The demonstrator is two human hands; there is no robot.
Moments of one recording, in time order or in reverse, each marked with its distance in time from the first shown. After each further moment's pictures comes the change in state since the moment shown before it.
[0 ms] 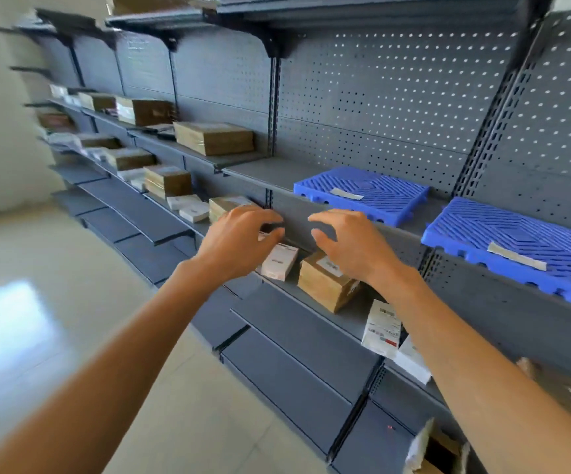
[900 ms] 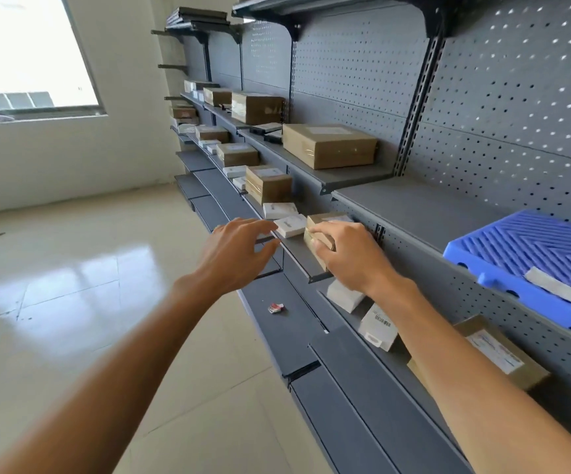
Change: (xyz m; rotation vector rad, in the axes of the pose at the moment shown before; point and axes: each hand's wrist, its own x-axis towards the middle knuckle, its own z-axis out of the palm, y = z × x) left_hand 0.107 -0.243 0.002 0.124 0.072 -0.347; right_hand 0.278 -0.051 0.185 0.264 -0.159 -0.229
